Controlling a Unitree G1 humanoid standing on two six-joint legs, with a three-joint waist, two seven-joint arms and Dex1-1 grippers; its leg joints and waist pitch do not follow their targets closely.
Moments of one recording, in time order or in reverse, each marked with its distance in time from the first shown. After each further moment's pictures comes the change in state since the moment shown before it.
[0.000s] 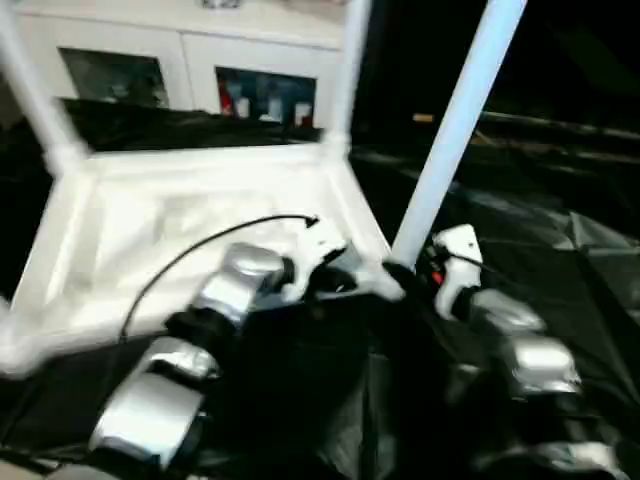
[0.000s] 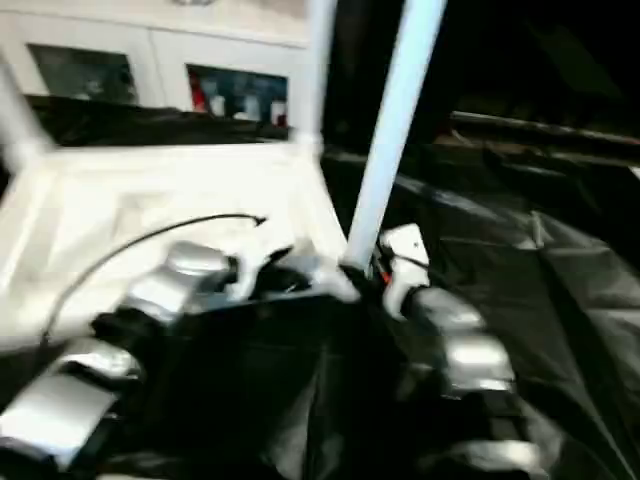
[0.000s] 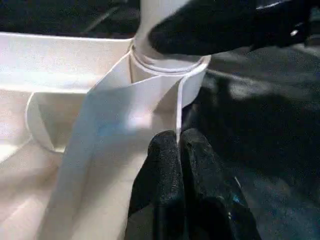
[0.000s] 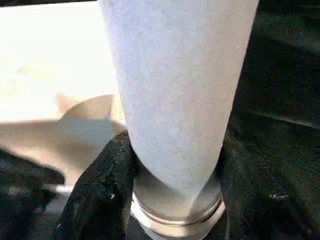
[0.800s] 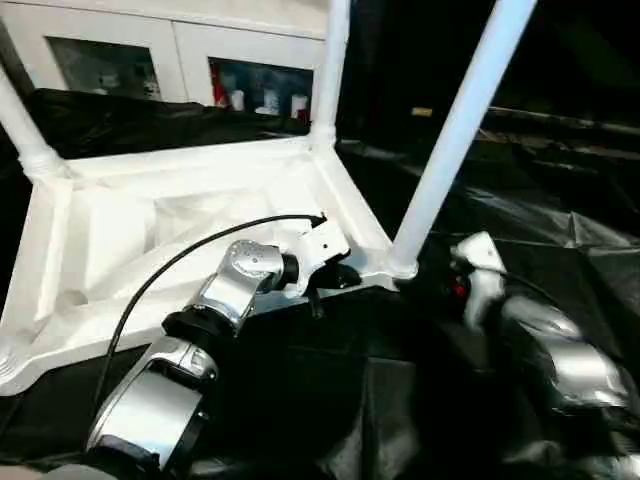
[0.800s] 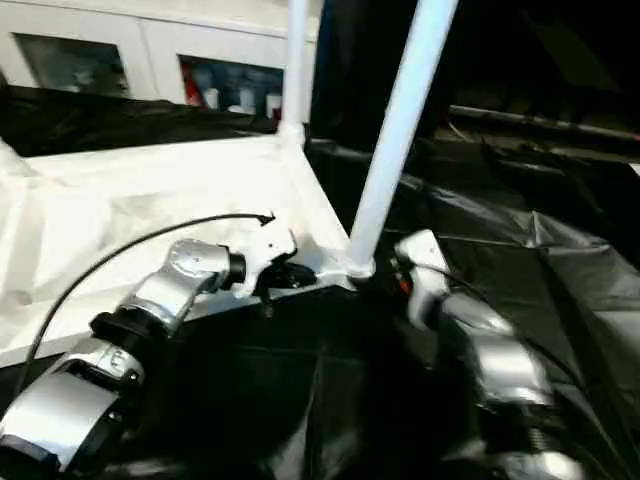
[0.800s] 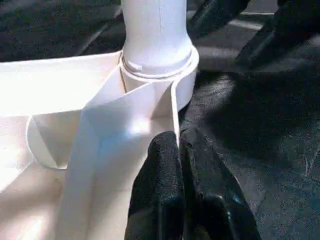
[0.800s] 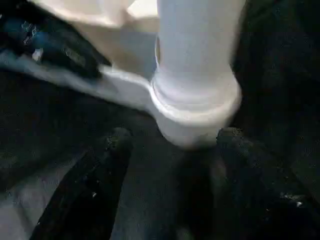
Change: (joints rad) left arm -0.002 0.063 -0.010 0.023 0.006 -0.209 -0.120; right arm 0.136 -0.375 0.038 -0.121 0.102 0.042 0.531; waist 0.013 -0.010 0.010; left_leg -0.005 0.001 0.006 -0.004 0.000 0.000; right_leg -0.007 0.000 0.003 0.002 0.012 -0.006
